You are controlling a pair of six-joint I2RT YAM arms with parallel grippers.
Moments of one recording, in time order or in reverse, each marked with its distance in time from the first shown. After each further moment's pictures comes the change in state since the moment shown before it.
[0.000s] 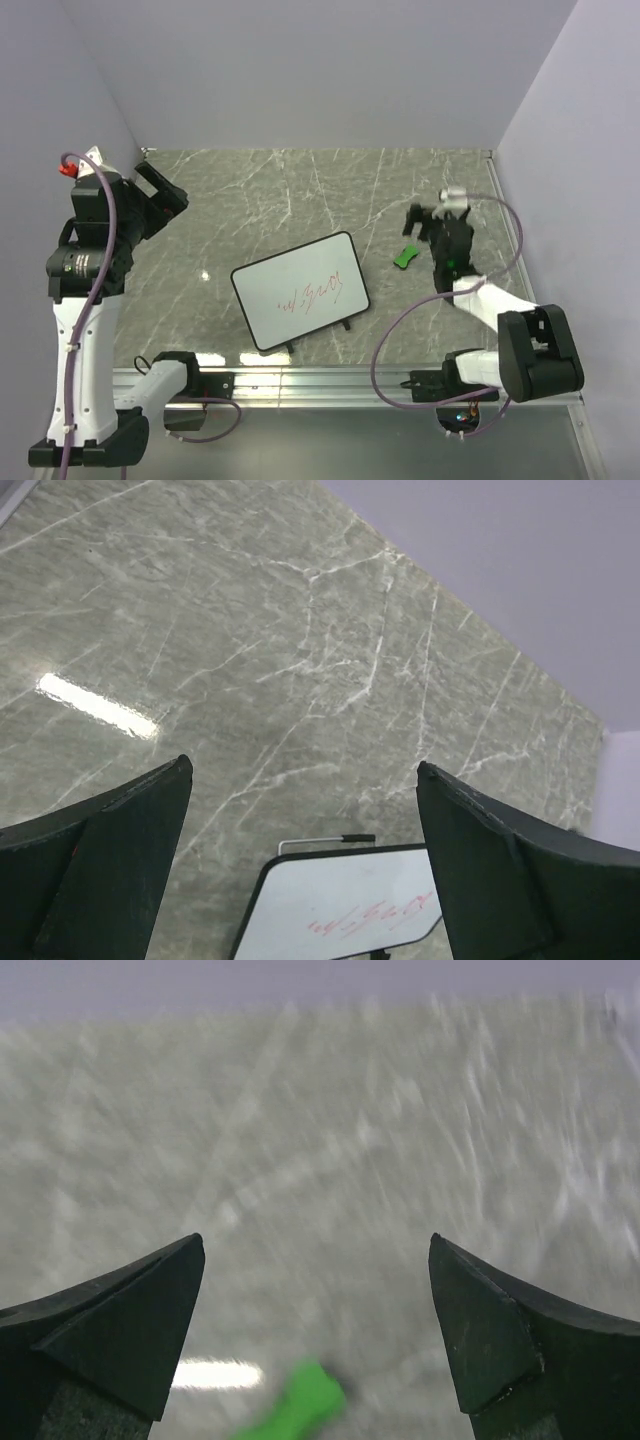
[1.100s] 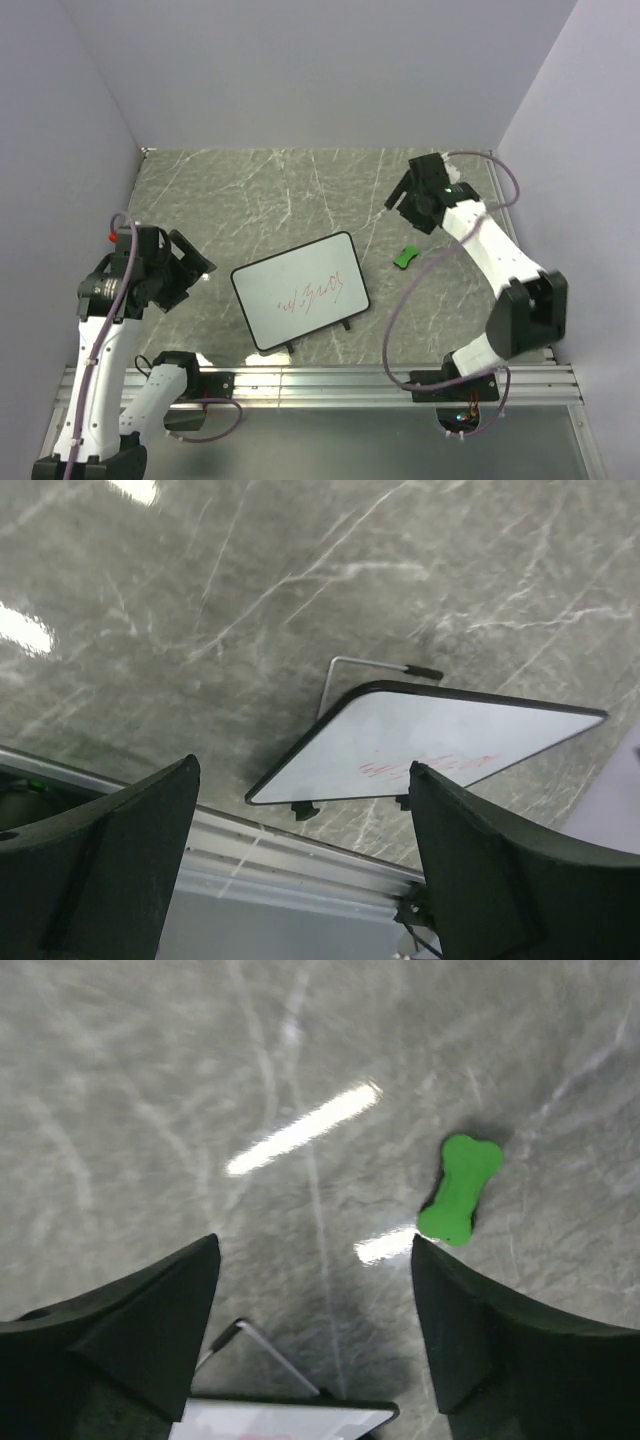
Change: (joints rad) left arm -0.034 -0.186 -0.384 -0.245 0.183 -0.208; right arm 0.134 0.200 0.912 -1.428 0.033 0.731
